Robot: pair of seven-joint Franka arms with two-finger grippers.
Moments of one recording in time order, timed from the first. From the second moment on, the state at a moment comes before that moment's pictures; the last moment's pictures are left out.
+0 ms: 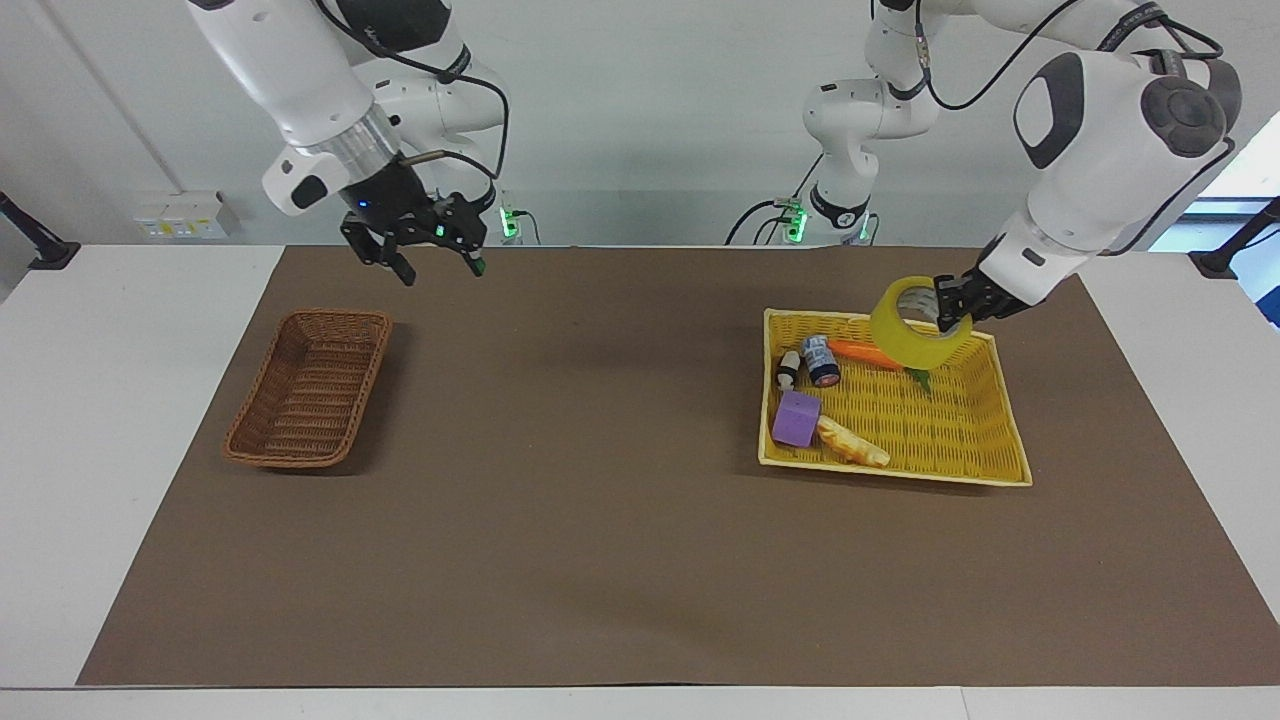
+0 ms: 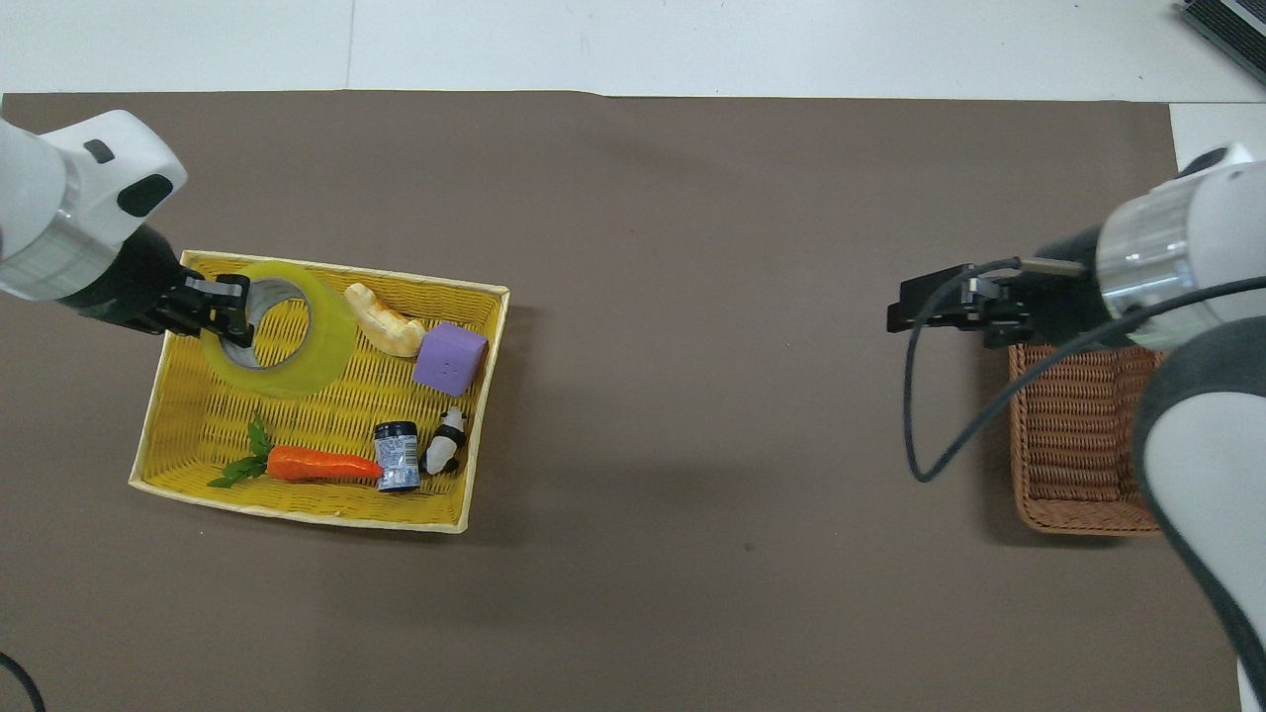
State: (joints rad) left arm -0.04 0.15 -0.13 -1.53 -0.10 1.52 -0.10; right arm 0.24 0.02 -0.07 -1.63 0.29 1.70 0.26
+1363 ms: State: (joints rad) left arm -0.36 0.09 -0.13 -1.82 -0.72 1.98 -0.13; right arm 0.43 0.16 -0.08 -1.68 0.70 1.84 0.57
